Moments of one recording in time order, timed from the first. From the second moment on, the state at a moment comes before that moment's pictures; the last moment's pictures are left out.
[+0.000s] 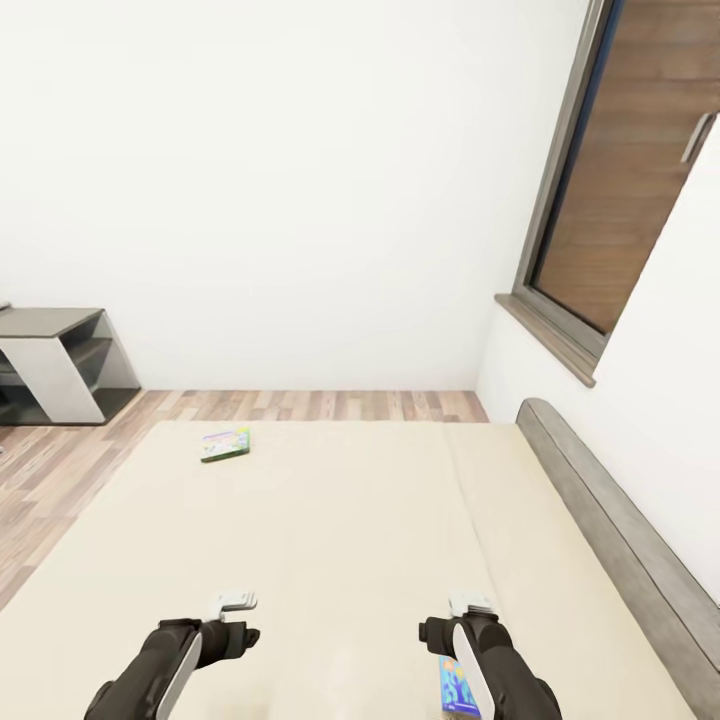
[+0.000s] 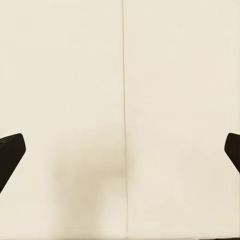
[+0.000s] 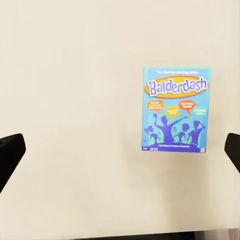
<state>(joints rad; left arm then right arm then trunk) -0.38 0.05 0.05 -0.76 0.02 0.59 -0.14 -0.38 0.17 -0.09 -0.82 -0.04 0.64 -0.15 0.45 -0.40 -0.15</state>
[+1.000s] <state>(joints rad) -0.38 0.05 0.05 -0.77 0.02 0.60 -0.14 -0.38 0.17 -0.08 -0.82 -0.03 0.64 -0.15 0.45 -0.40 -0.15</state>
